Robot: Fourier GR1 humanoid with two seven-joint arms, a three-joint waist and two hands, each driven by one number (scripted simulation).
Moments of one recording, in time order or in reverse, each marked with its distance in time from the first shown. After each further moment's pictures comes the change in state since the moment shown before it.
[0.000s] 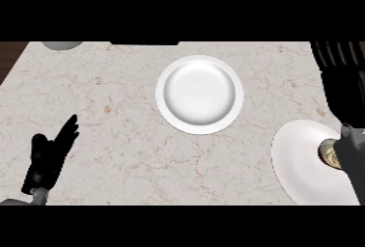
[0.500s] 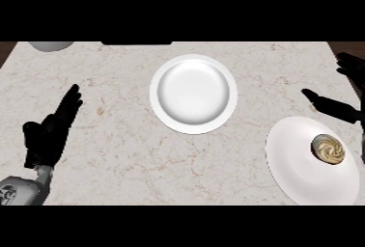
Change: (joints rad) left arm -0.138 -0.018 0.024 -0.067 -0.051 0.019 -0.079; right arm 0.107 -0.129 -0.036 0.266 0.301 -0.301 0.122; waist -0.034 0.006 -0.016
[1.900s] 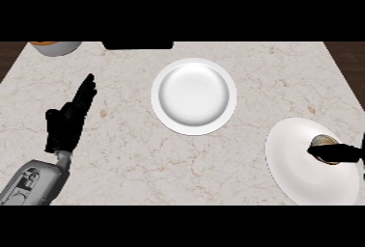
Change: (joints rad) left arm -0.107 -0.106 0.017 0.096 -0.067 -0.027 -0.015; right arm 0.219 -0.119 0.181 -0.384 0.647 0.061 1.037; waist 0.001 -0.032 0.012
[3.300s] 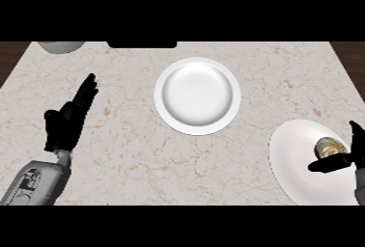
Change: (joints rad) left arm 0.016 -0.087 0.114 -0.003 -0.108 -0.122 0.002; right arm 0.009 0.155 -0.140 0.253 -0.046 0.275 -0.055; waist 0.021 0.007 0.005
